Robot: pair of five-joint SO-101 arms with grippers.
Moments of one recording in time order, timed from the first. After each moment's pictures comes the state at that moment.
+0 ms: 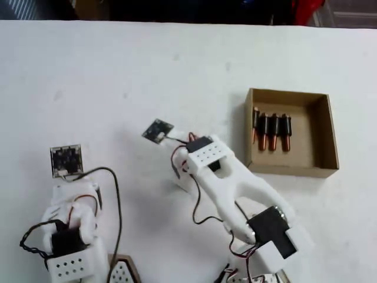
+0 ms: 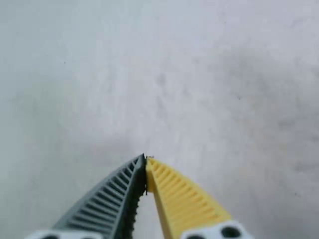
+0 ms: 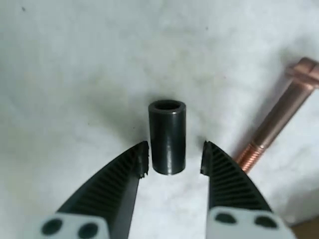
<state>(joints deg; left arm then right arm) -21.5 -103.7 97.1 62.2 -2.8 -33.2 0.1 36.0 56.9 26.9</state>
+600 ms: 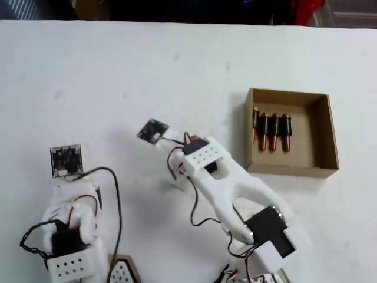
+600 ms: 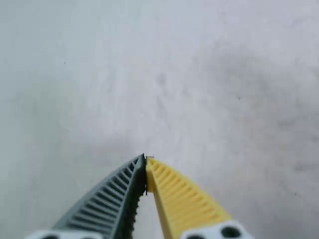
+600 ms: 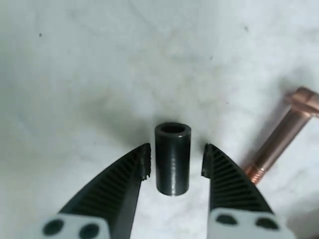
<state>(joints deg) -21.5 -103.7 97.1 62.2 -2.8 -35.0 0.7 36.0 52.9 26.9</state>
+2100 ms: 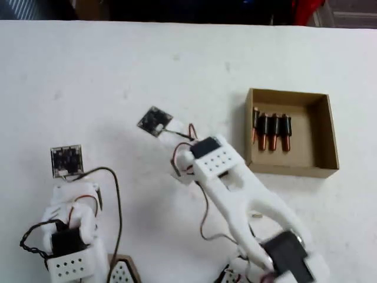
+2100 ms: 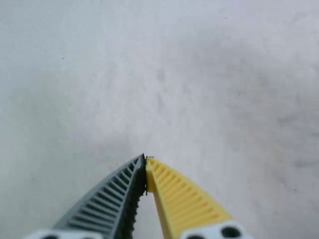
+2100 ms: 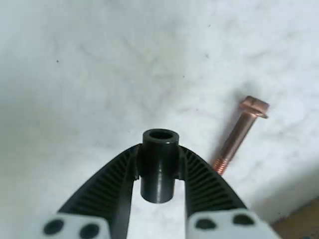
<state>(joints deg) -21.5 -103.7 97.1 63.0 -2.8 -35.1 -14.8 36.6 56.8 26.9</state>
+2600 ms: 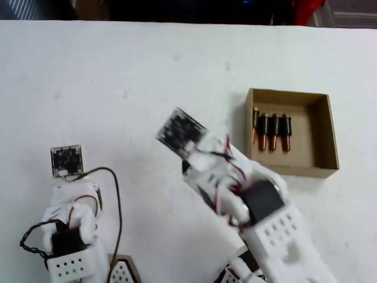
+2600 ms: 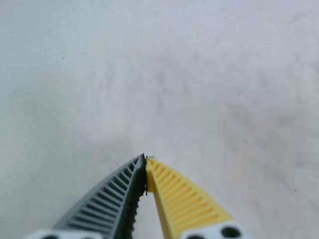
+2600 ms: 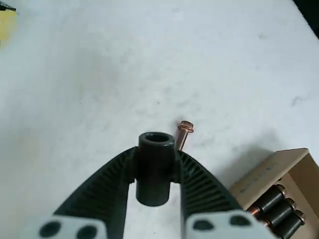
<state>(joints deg) -21.5 -103.7 97.1 63.0 -2.8 -35.1 -54.9 36.6 73.7 27.0</state>
